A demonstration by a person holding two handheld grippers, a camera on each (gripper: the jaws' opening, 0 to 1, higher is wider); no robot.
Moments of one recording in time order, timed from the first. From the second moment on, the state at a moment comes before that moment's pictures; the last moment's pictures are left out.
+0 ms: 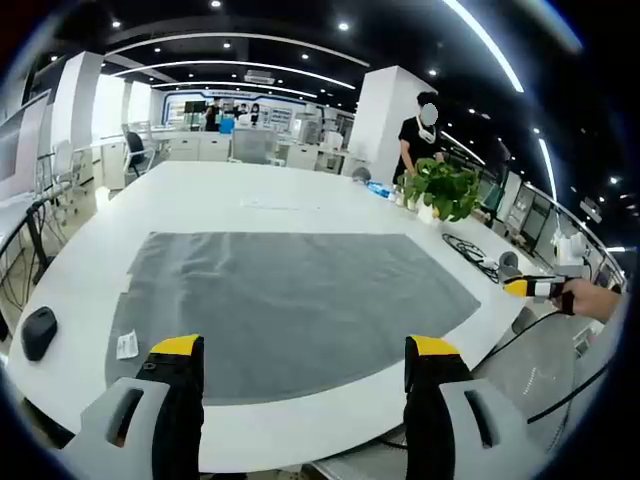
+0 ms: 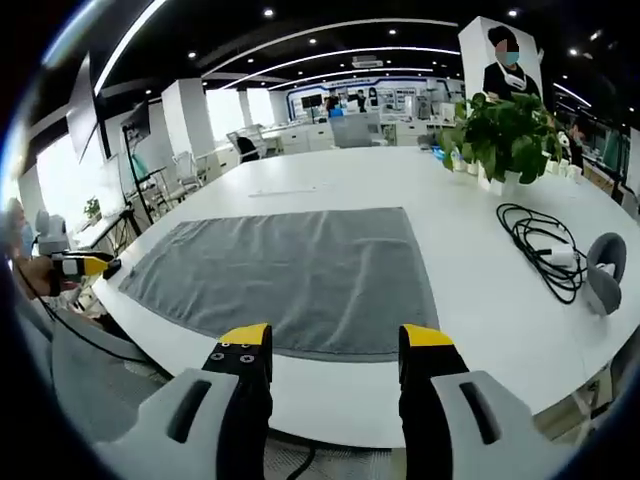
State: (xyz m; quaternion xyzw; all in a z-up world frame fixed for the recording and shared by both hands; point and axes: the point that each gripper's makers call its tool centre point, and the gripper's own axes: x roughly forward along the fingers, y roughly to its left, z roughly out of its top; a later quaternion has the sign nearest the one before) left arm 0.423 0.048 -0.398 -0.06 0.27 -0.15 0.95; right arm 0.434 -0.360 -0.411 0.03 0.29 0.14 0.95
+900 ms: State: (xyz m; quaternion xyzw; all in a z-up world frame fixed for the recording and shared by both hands) left arm 0.423 0.059 -0.404 -0.07 0.27 -0.14 0.95; right arm 0.433 -0.370 -0.416 0.04 0.30 0.11 0.95
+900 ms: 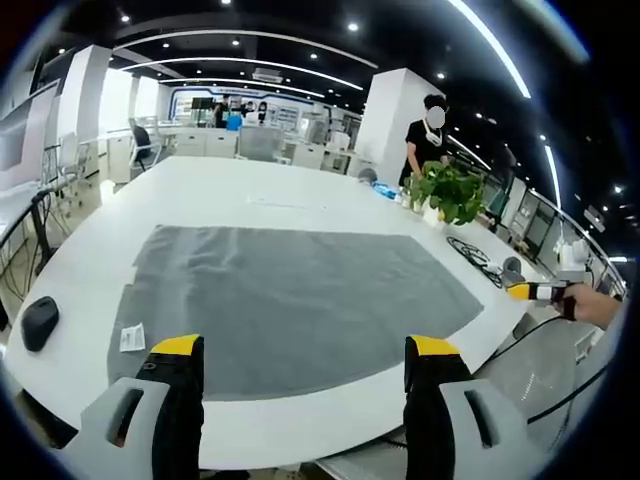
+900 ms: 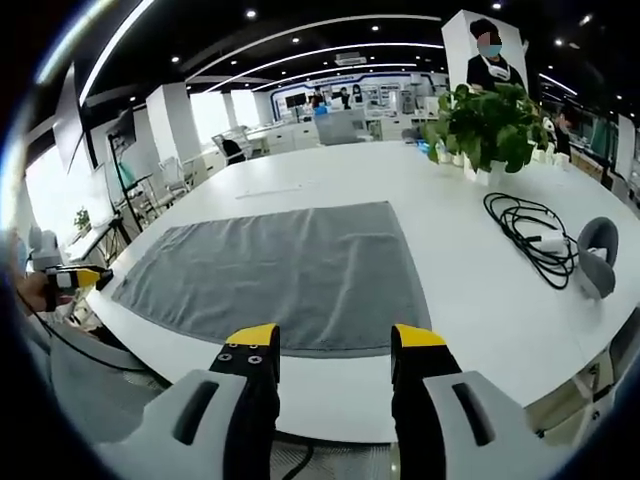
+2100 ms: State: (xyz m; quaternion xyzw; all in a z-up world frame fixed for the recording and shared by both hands) left arm 0.433 0.044 -0.390 -0.07 0.26 -0.16 0.95; right arm 0.439 -0.379 -0.419 0.03 0.31 0.10 0.95
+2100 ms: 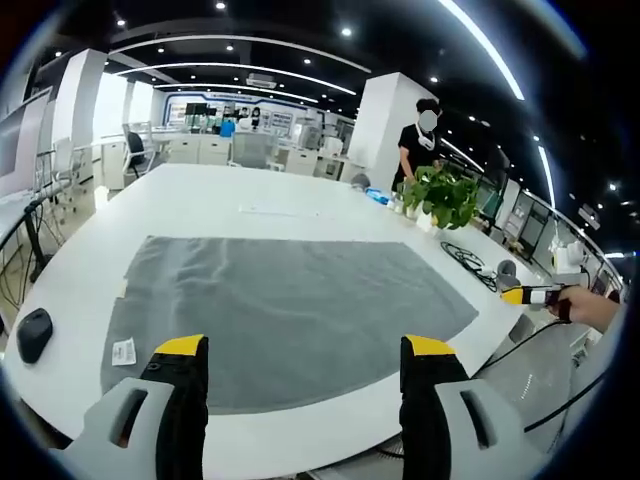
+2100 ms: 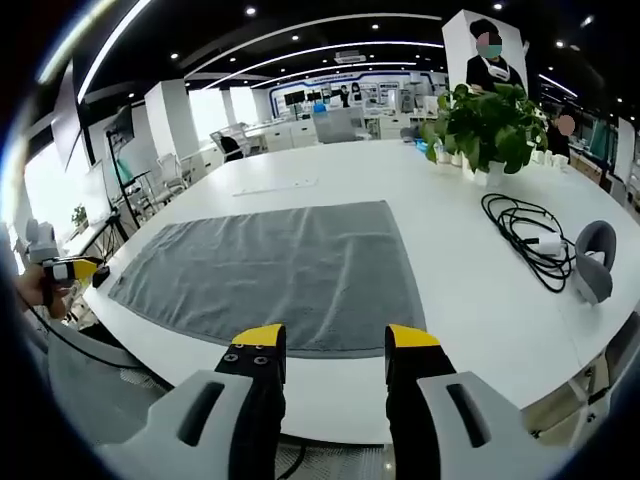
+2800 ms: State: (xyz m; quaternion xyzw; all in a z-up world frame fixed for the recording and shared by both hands) left arm 0.453 0.048 -0.384 -0.04 0.25 -0.15 0.96; right arm 0.471 -0.416 -0.452 -0.02 0.35 0.07 0.93
